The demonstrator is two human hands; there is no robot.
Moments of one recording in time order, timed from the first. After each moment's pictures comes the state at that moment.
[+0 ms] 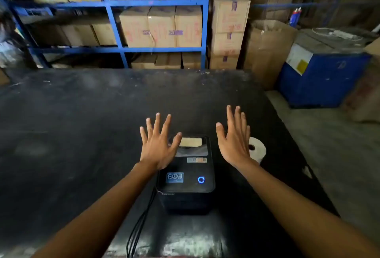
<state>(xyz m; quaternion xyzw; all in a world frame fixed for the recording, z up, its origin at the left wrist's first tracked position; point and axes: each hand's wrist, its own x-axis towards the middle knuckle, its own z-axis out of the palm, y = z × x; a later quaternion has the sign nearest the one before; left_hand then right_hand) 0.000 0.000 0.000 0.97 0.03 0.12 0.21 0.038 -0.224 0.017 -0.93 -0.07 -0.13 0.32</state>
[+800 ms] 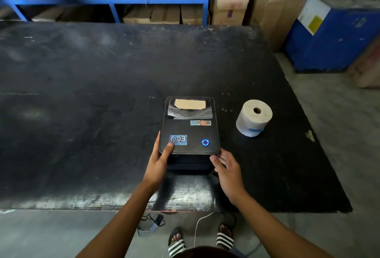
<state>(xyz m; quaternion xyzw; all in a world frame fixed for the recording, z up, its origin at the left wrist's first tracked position) -0.107 -0.011 -0.104 0.65 0.19 -0.02 0.74 -0.099 -0.221 -0.111 -0.73 0.10 0.09 0.66</state>
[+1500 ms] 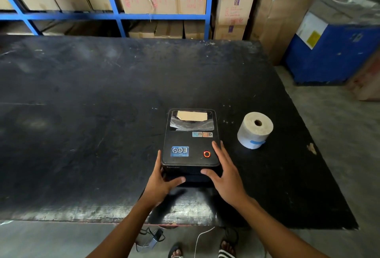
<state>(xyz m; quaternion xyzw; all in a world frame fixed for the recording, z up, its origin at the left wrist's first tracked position) -0.120 0.007 -0.145 0.73 0.14 -0.08 0.67 -0.080 -0.220 -0.097 -0.85 -0.12 0.05 0.52</state>
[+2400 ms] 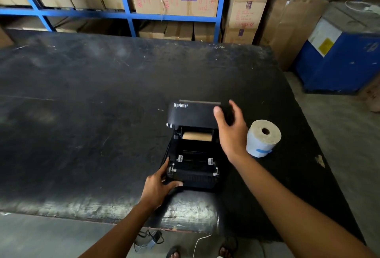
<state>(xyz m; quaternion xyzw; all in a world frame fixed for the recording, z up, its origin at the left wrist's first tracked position) -0.115 0.020 -0.159 0.84 0.15 -0.01 0.52 0.014 -0.179 -0.011 -0.77 0.02 -0.07 0.63</state>
